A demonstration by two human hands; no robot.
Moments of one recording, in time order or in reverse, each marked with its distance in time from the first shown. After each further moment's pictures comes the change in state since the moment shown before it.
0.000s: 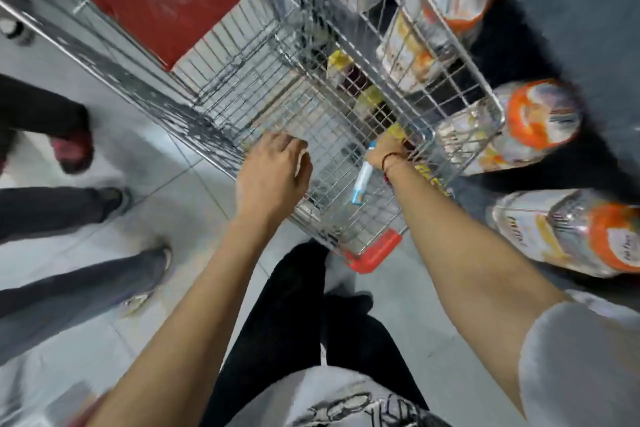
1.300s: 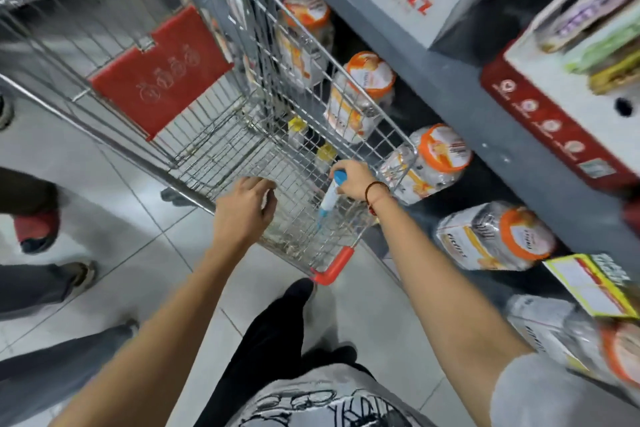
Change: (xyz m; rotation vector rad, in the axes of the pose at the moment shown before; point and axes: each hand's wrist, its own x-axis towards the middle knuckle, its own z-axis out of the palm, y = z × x) left_hand -0.005 0.008 -0.013 -0.062 0.059 0.065; right_hand -0.094 0.001 -0.085 0.004 0.056 -0.350
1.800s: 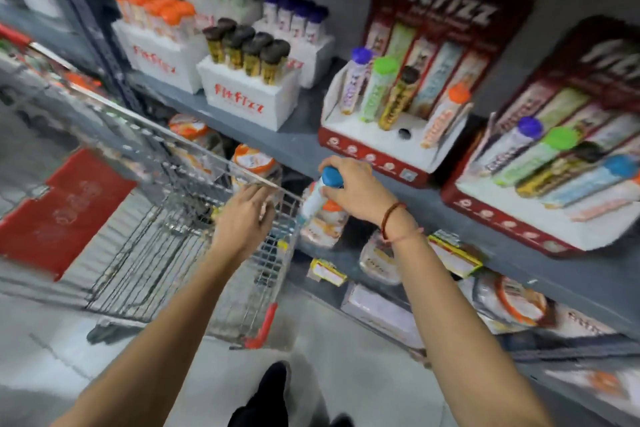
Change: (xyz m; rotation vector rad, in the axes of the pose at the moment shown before) left_hand 0.089 0.153 -0.030 -0.153 0.067 0.500; right_hand -0.194 0.012 -0.168 0.058 0.531 -0.084
